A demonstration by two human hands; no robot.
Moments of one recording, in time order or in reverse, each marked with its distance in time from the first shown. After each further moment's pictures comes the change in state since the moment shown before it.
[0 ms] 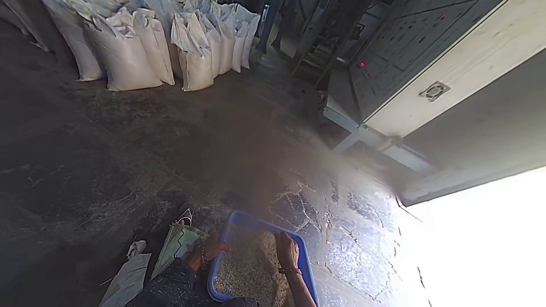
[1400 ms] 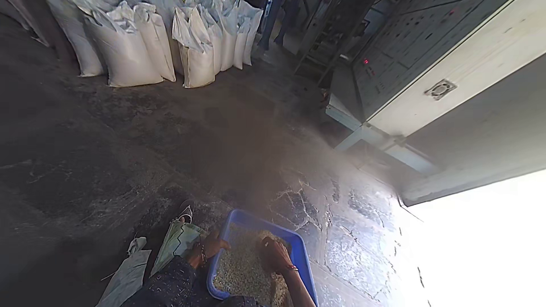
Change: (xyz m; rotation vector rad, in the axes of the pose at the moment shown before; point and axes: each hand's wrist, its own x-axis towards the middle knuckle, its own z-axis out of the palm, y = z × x) left_hand 0.002 -0.001 0.000 0.007 0.008 -0.009; right_hand 0.008 -0.004 0.012 -0.185 -0.637 0.023
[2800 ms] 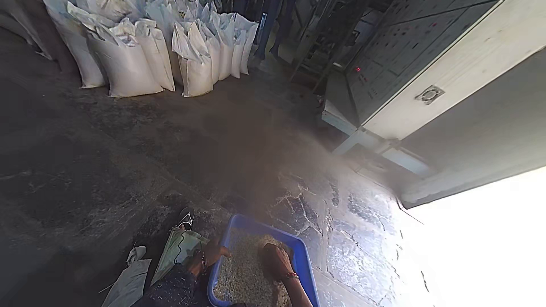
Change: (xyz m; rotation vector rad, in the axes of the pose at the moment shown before) left_hand -0.005 0.001 0.000 -0.019 0.006 0.067; right_hand -0.006 -0.001 0.003 0.000 0.070 -0.024
